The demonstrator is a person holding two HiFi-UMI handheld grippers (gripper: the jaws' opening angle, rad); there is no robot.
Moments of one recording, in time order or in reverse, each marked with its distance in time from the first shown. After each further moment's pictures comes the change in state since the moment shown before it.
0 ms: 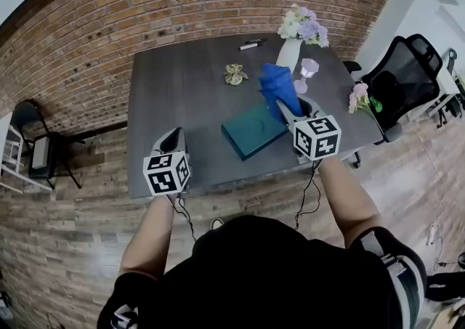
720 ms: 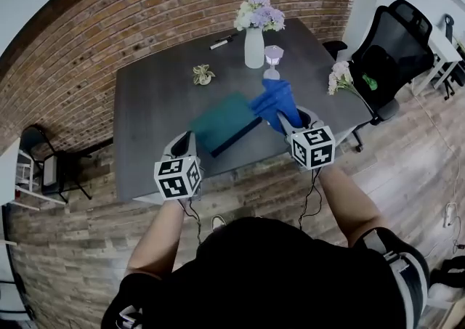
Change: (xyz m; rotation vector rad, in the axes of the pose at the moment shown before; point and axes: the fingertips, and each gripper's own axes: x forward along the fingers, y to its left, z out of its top) left arm 0.023 -0.175 -0.002 0.091 0.018 -0.057; right arm -0.107 -0.111 -0.082 0.065 0.034 -0.076
